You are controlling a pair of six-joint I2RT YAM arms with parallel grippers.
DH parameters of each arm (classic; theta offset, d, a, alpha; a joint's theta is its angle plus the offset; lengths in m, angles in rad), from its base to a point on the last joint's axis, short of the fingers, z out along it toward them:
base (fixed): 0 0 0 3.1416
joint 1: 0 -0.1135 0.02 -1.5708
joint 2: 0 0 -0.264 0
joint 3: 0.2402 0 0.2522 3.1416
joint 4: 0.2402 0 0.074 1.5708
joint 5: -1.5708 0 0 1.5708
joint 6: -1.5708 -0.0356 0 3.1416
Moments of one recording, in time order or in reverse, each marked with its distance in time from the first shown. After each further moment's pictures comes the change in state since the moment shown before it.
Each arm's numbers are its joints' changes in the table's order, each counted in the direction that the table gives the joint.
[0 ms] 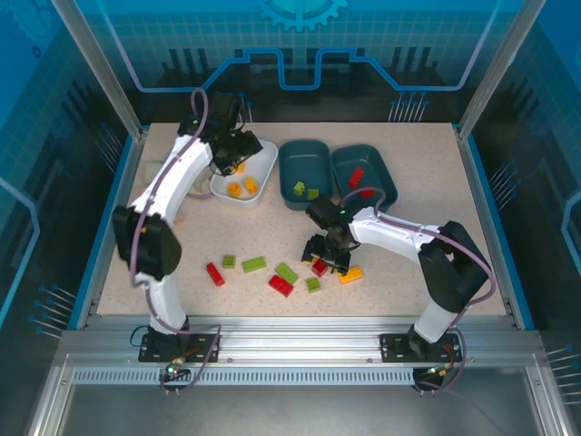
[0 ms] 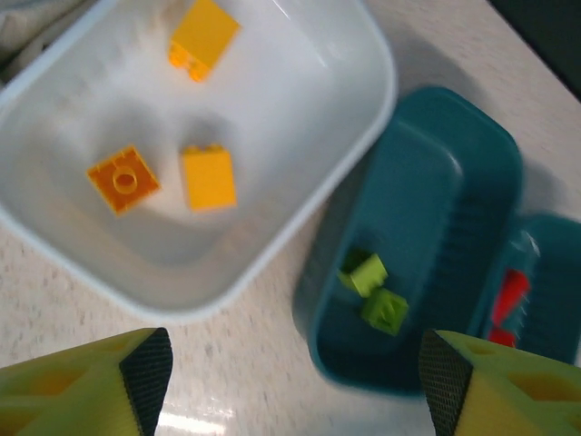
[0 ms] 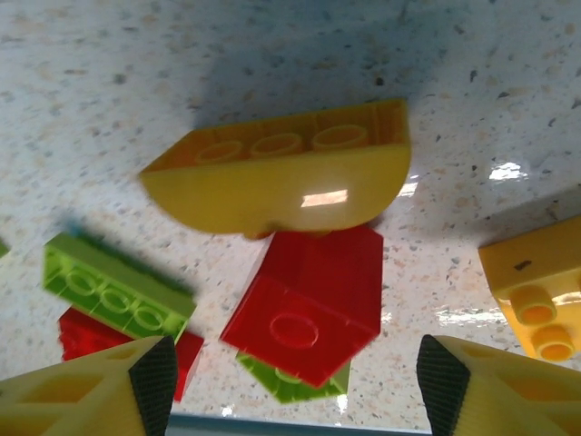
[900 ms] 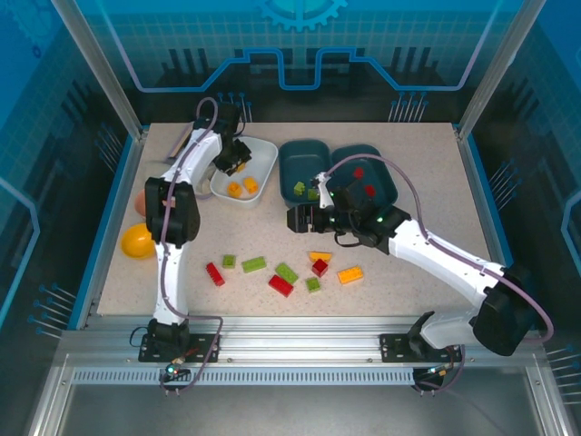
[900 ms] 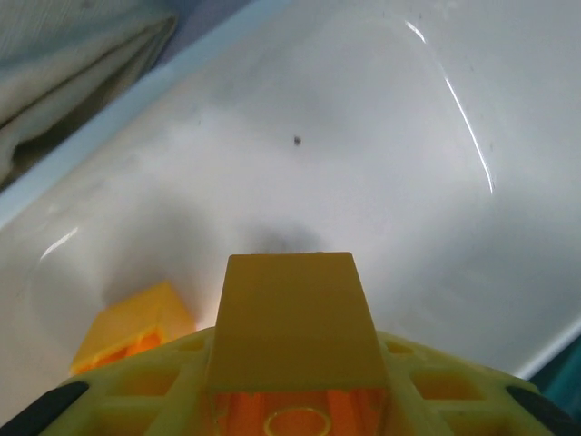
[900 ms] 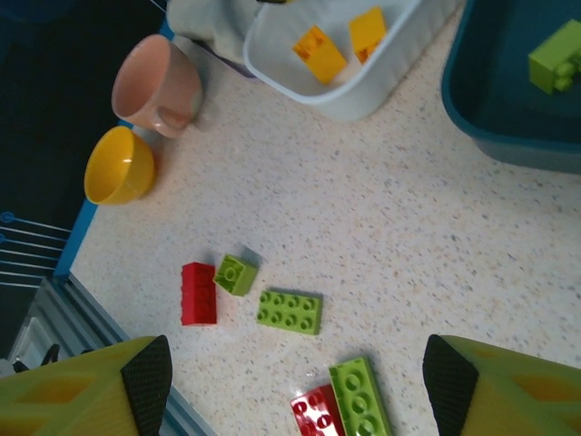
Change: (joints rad) left arm -0.120 -0.497 0.323 0.044 0.019 0.022; right arm 0.002 0.349 -0.032 -0.443 -0.041 0.477
